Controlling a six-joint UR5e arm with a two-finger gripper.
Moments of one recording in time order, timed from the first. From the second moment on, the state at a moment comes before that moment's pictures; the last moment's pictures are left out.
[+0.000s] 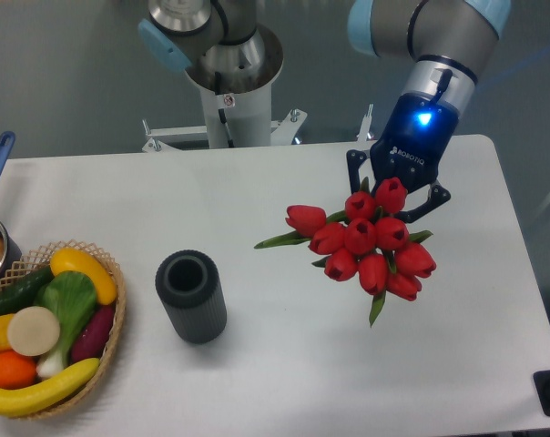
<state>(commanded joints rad) 2.85 -1.76 -1.71 -0.79 0.50 0.98</state>
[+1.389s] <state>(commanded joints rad) 2.75 -1.79 -1.69 -0.74 0.33 1.00</state>
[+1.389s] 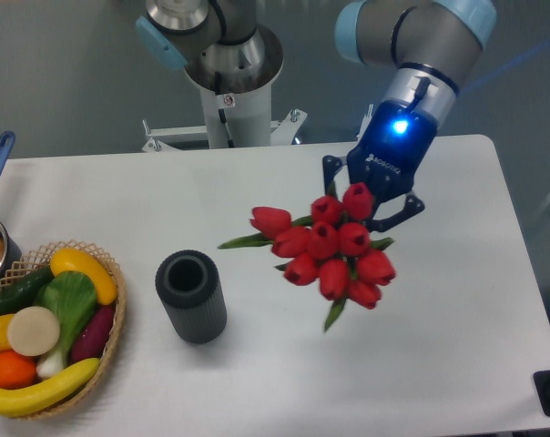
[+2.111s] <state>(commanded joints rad) 2.64 -1.79 -1.74 -0.74 0.13 1.01</state>
